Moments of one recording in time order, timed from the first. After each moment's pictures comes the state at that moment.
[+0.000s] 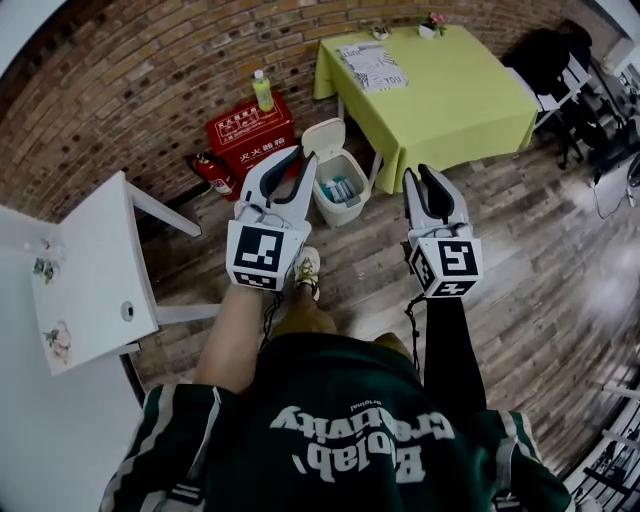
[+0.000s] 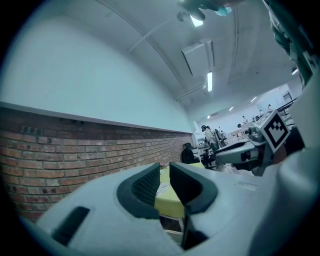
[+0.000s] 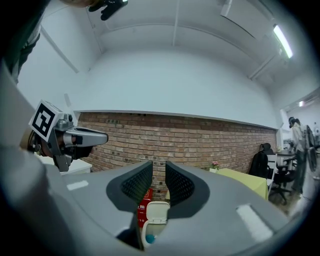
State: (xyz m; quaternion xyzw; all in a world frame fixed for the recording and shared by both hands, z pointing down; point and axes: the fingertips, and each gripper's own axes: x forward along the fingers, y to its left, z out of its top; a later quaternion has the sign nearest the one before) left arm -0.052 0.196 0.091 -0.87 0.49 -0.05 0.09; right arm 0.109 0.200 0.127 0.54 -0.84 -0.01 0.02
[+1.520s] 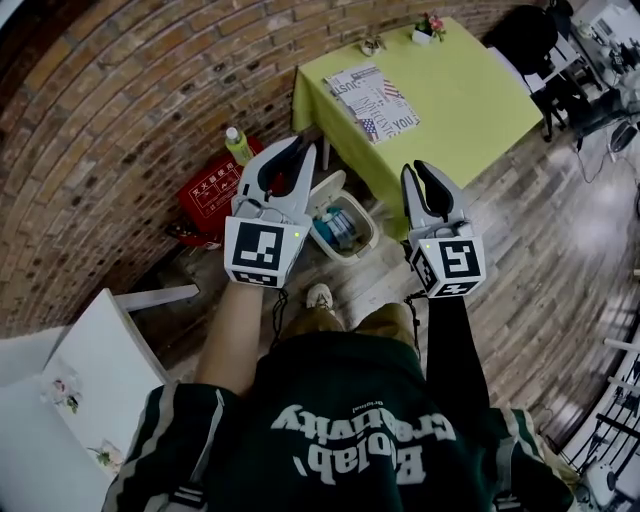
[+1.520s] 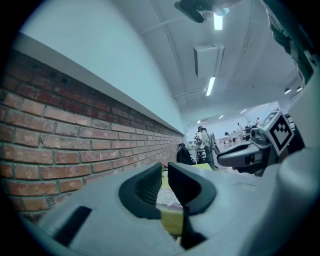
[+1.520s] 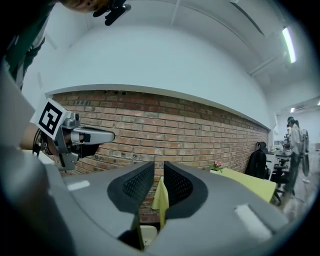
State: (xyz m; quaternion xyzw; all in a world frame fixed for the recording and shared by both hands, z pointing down) left arm -0.107 -0.145 0.112 -0.91 0.40 -0.04 0.05; right arm 0.042 -0.101 0.146 0.60 -0.80 0.01 0.06
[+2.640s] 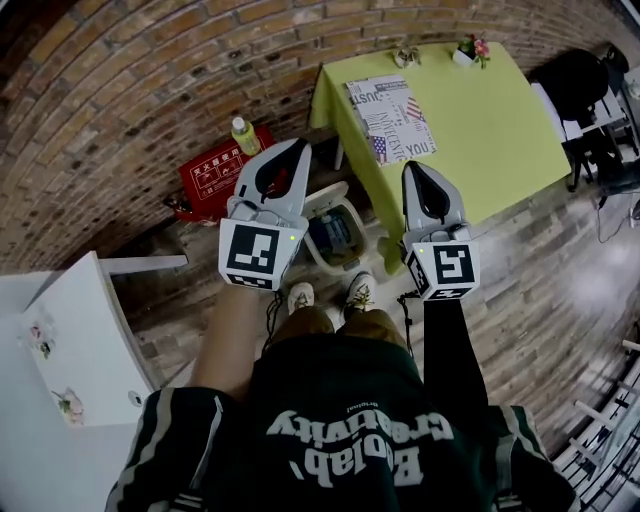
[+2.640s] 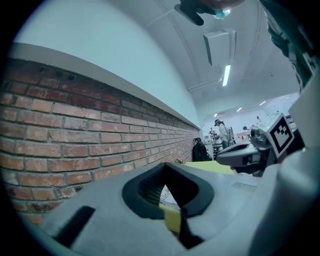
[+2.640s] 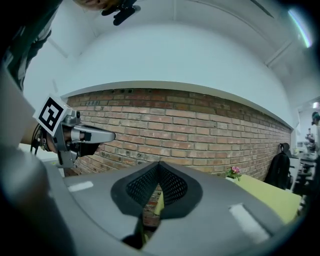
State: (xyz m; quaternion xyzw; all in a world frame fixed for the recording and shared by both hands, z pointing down) left arm -0.084 -0.193 0.130 -0.87 0.49 -0.06 0.03; right arm 0.065 -0.182 0.160 0.52 -0.85 0.00 0.07
